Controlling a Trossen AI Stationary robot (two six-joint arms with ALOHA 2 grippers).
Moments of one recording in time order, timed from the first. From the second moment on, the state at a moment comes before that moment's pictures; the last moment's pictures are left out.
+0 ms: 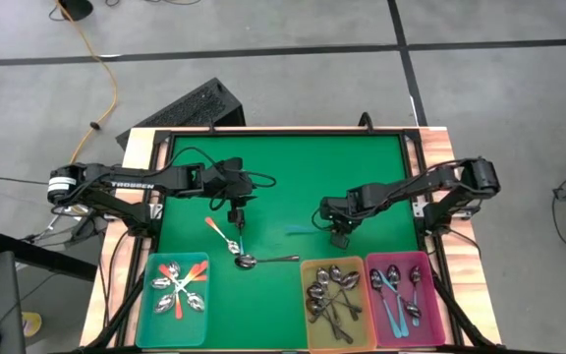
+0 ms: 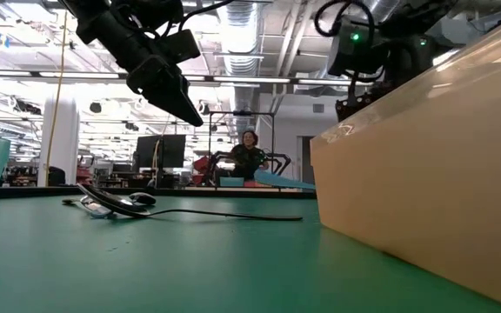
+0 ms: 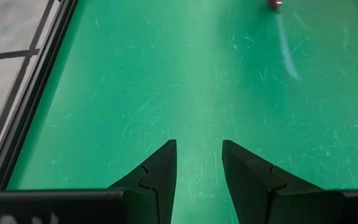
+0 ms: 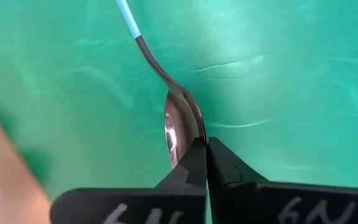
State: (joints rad) left arm 0.20 1.29 0.80 -0.27 -0.09 0.22; right arm 0.01 1.58 0.89 -0.65 0.00 0.44
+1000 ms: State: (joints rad) left arm 0.20 1.29 0.80 -0.27 -0.09 0.22; right arm -0.07 1.49 1.07 -1.00 0.00 0.33
